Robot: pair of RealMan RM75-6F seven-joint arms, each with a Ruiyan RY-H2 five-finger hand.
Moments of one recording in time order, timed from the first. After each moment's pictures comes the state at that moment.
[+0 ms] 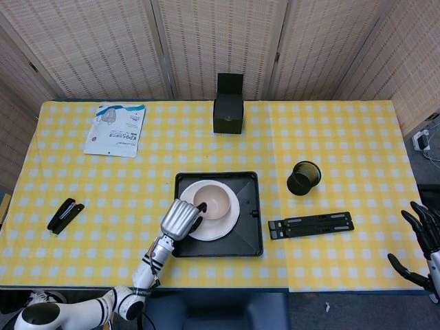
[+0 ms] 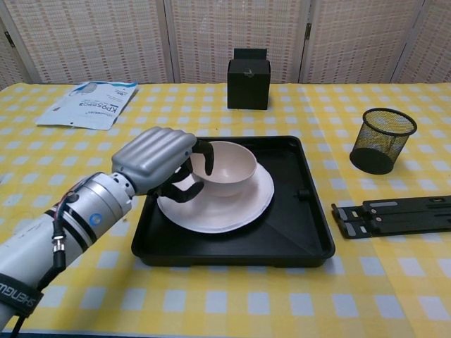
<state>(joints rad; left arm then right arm) -0.67 -1.99 -0.19 -1.08 1.48 1.15 0.35 -0.03 -1.05 -0.02 -1.46 -1.76 1.81 0.35</state>
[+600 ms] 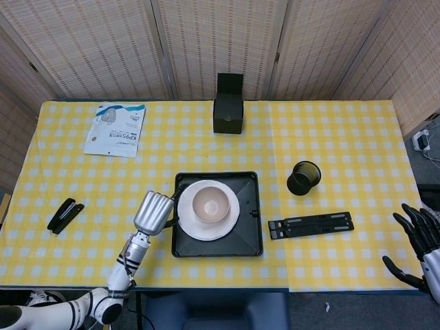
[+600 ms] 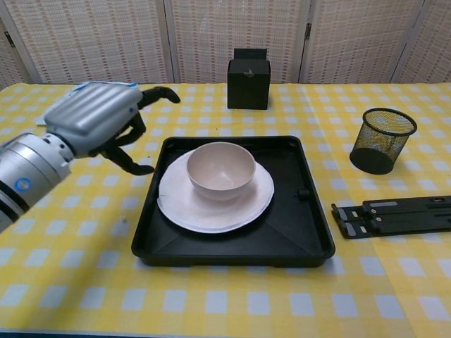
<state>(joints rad) -0.59 -1.73 -0.19 -1.37 1.46 1.28 0.47 -0.02 -1.04 -0.03 -1.46 -1.79 1.80 0.35</state>
